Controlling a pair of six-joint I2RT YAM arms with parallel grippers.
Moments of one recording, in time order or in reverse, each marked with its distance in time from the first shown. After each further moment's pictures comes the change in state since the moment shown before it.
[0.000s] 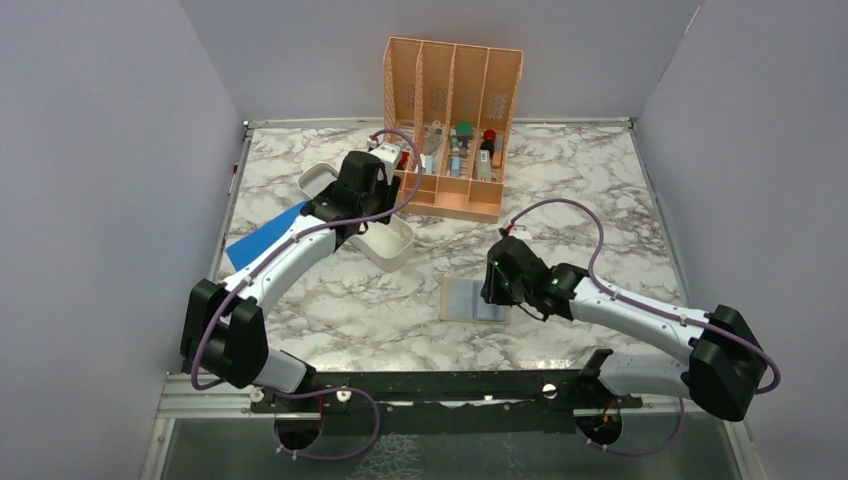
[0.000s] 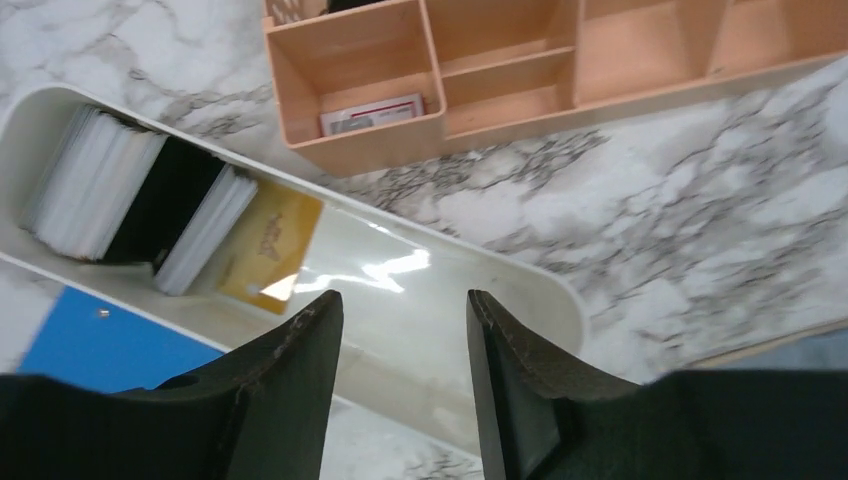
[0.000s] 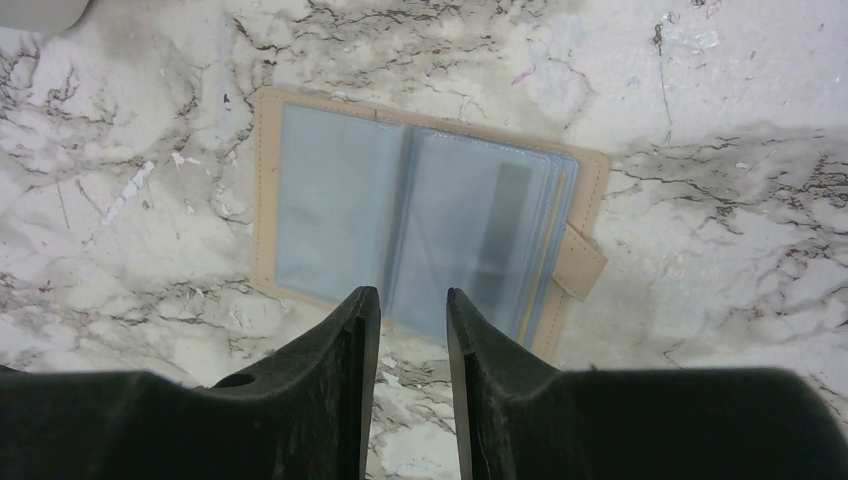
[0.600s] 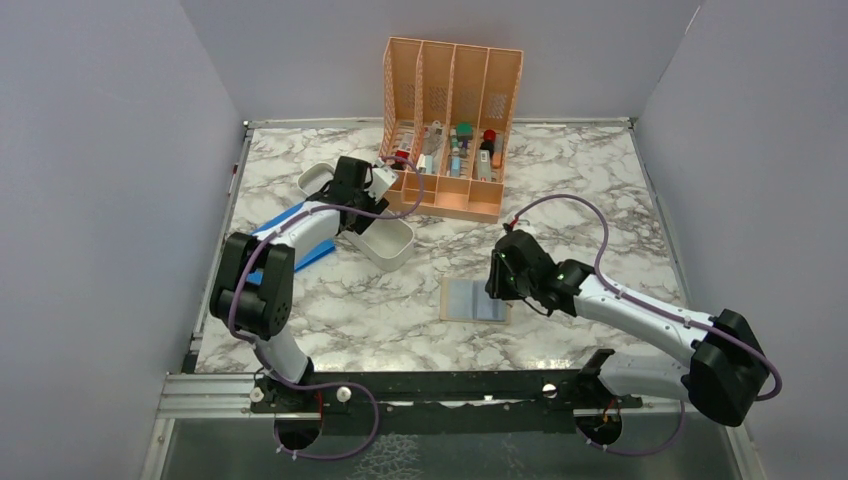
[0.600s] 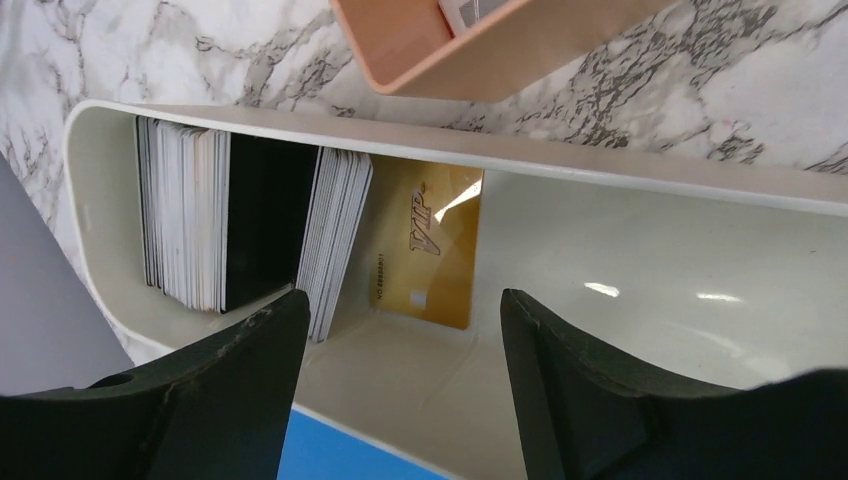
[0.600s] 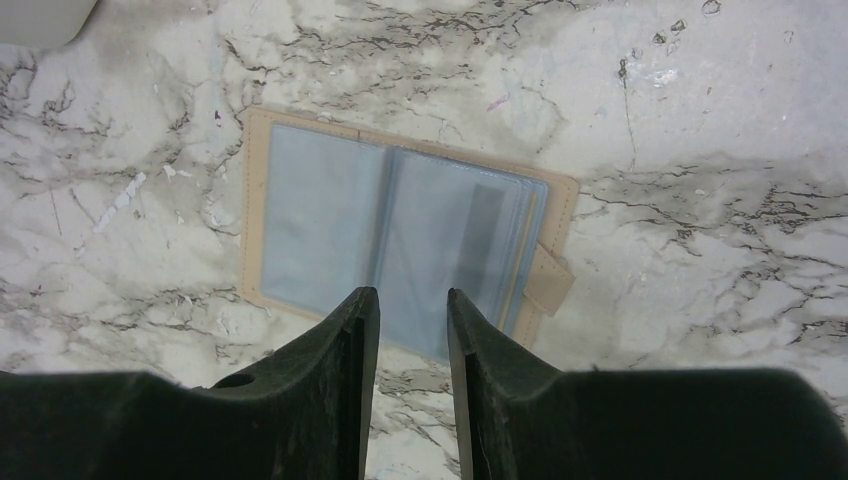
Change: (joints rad) left arm 0.169 0.242 -0.027 0.085 -0.047 0.621; right arm -0.060 -0.016 0.004 0.000 -0.035 -0.082
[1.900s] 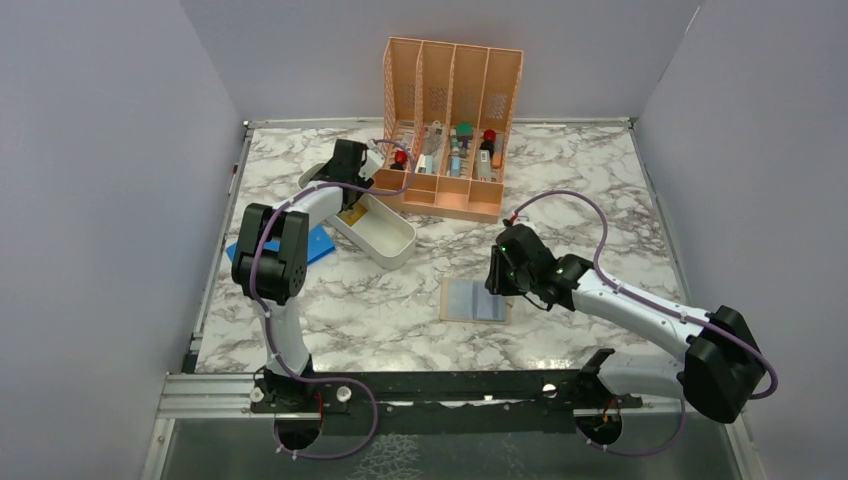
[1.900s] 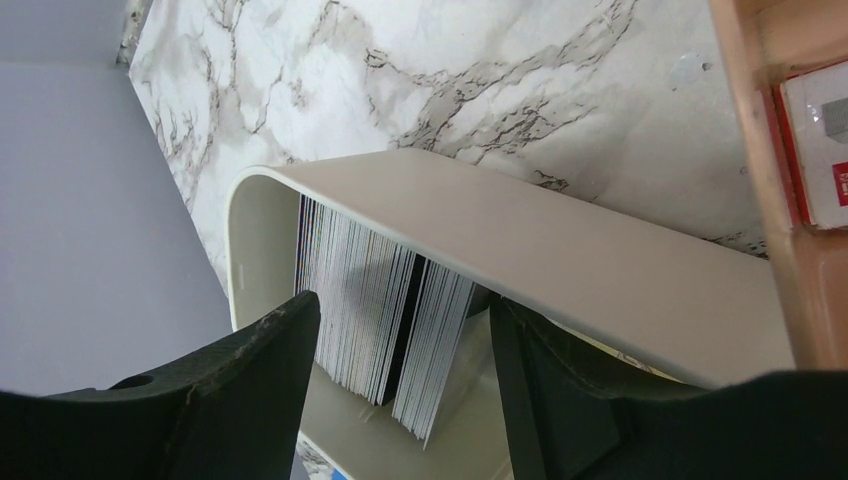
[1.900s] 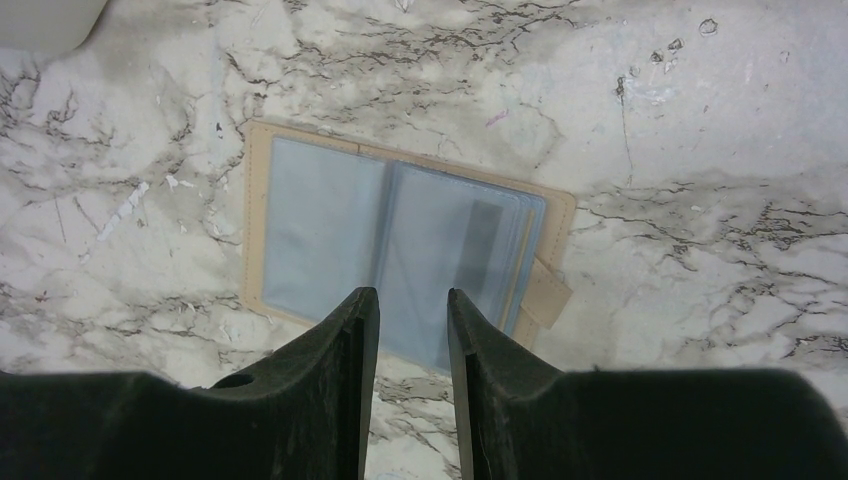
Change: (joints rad) left arm 0.079 0.272 0.212 0.088 -0.205 0.119; right arm -0.038 0.027 0.024 0.001 -0.034 -0.025
